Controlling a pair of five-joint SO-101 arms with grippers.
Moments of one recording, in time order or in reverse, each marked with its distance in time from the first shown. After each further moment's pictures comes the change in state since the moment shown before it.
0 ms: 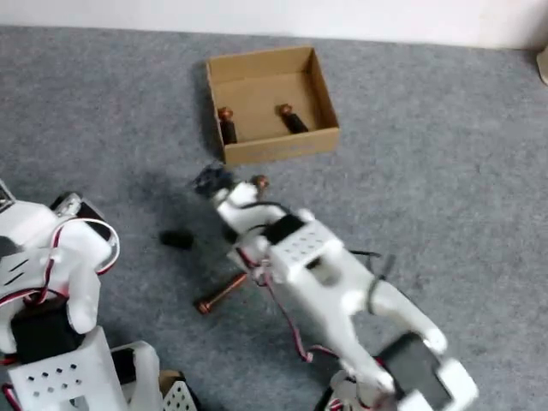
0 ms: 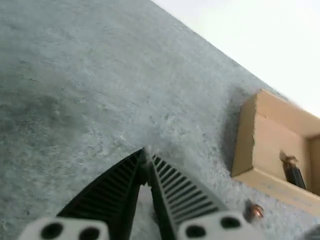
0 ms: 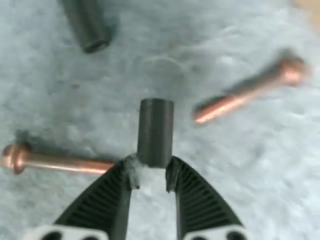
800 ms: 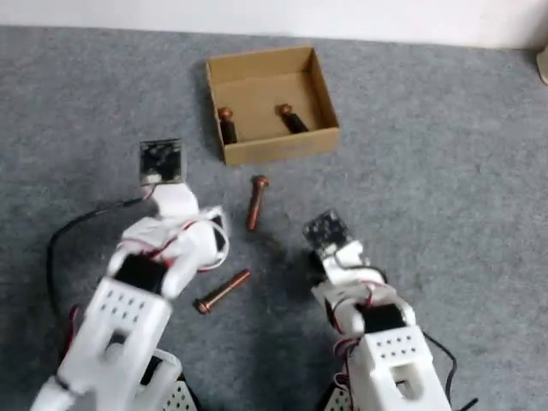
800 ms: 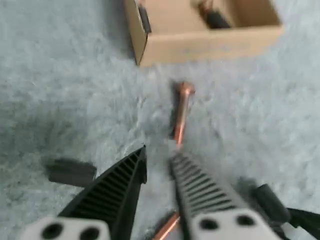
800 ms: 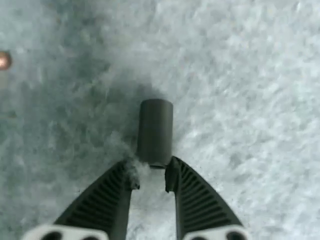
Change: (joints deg) left arm 34.1 20.9 16.3 -21.9 -0.2; right arm 23.4 -52.7 50.7 -5.5 5.6
